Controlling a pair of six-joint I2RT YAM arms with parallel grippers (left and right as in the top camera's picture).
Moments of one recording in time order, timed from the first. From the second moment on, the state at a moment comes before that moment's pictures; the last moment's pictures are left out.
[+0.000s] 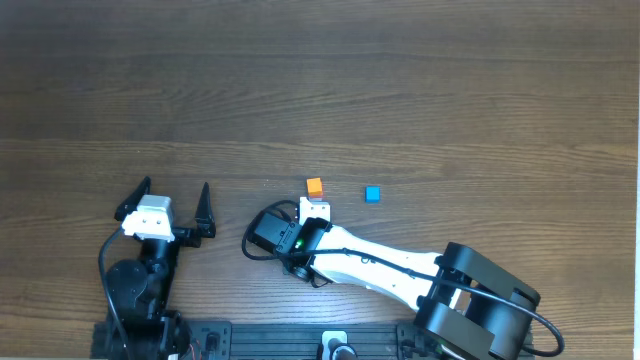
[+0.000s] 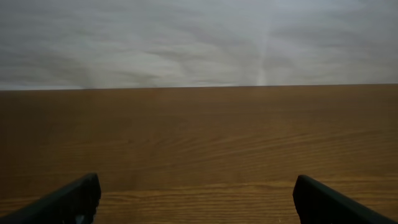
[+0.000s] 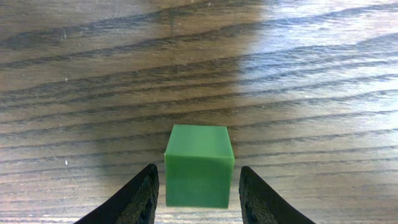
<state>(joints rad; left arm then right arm) -0.02 0.01 0.01 -0.07 0.07 -0.02 1.08 1.74 0.98 -0.73 0.11 1.08</state>
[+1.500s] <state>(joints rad) -0.02 0.01 0.01 -0.07 0.07 -0.02 0.85 1.69 1.53 -1.17 0.25 0.84</state>
